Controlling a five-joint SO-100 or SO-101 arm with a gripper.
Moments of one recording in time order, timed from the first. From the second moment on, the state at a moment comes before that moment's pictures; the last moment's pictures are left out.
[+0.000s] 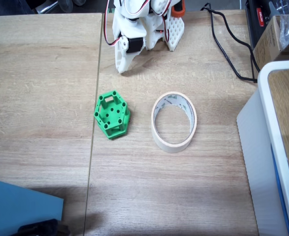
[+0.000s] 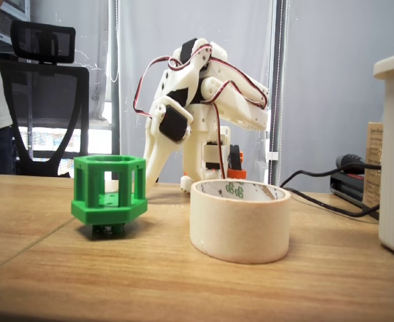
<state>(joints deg) 42.8 193.5 184.5 73.7 -91.0</state>
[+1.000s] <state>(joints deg) 42.8 193.5 182.3 73.7 -91.0</state>
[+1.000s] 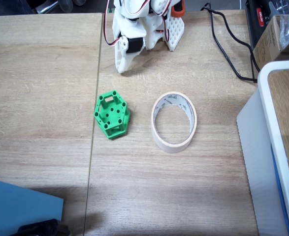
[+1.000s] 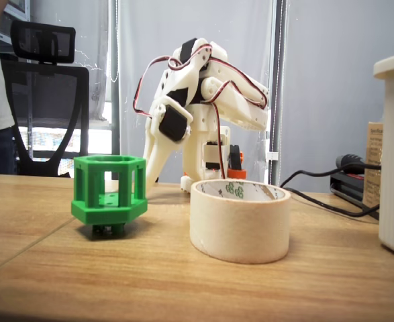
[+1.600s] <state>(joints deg) 42.8 183.0 153.5 73.7 -91.0</state>
